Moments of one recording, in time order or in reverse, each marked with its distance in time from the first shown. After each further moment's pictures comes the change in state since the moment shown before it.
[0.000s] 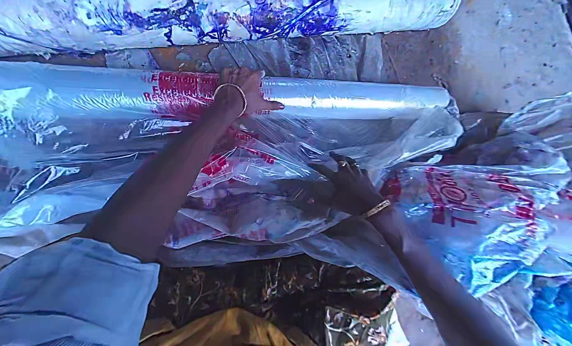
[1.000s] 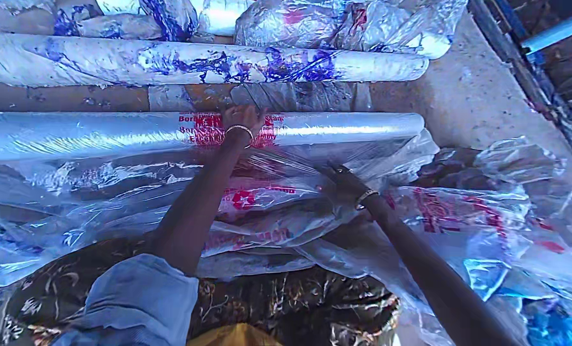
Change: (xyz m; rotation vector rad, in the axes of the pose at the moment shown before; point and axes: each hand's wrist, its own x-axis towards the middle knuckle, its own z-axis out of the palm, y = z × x) left_hand -0.026 -0.020 -0.002 -0.225 0.104 -0.303; right_hand 0.057 0.029 -0.013 0.036 -0.028 -0.009
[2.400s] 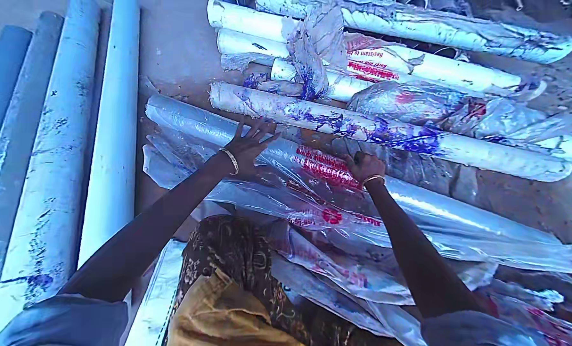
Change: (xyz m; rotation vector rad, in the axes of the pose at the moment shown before) left_hand -0.125 -0.239 -0.121 0.243 -0.021 0.288; right_hand 0.130 -0.206 -0.083 -0.025 0.522 -0.113
